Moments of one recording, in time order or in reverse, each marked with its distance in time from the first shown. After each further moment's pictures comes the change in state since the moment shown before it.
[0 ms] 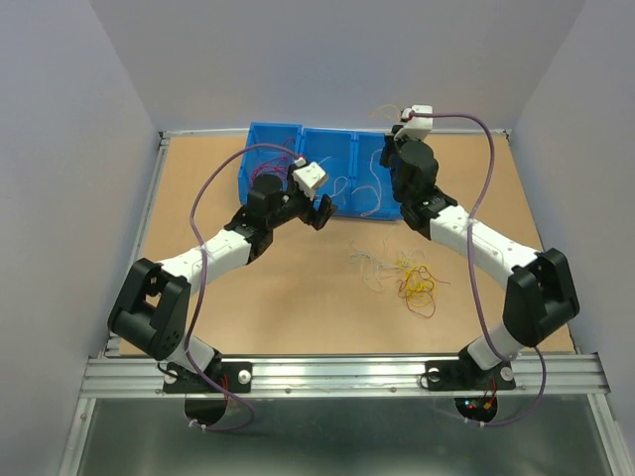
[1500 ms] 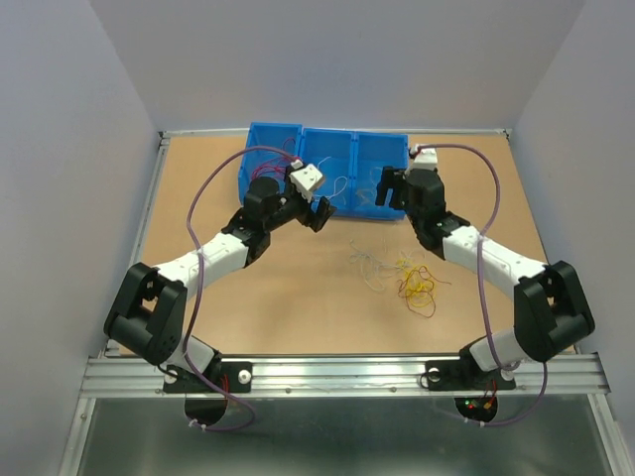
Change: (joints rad) left arm 0.005 -0.031 -0.033 0.022 -0.016 -0.001; right arm -0.089 -0.026 -0.204 -0.175 -0.208 0.187
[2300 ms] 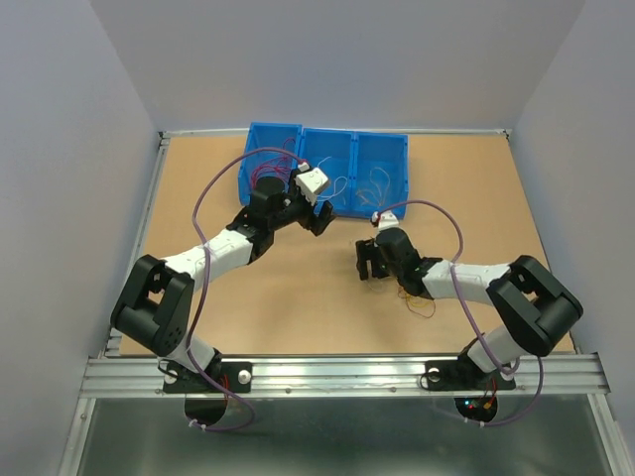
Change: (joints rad) left arm -0.002 0.054 0.024 -0.058 0.034 0.033; right arm 0.224 -0.010 -0.409 -0.019 -0.198 0.089
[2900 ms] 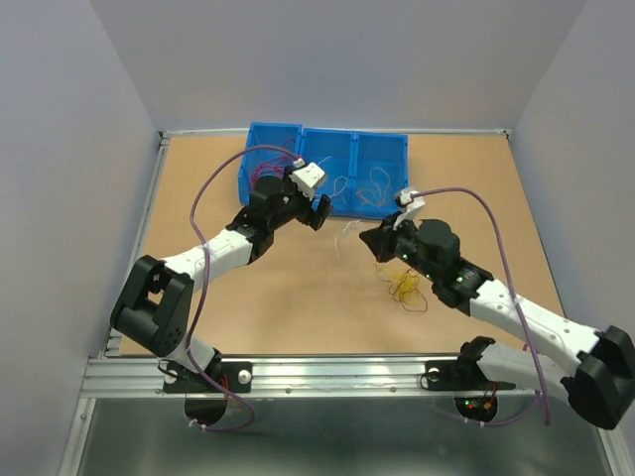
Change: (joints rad) left arm 0.002 -0.002 0.000 0.015 -0.097 -0.019; right arm 0.035 -0.408 0.052 -0.026 -0.142 -0.008
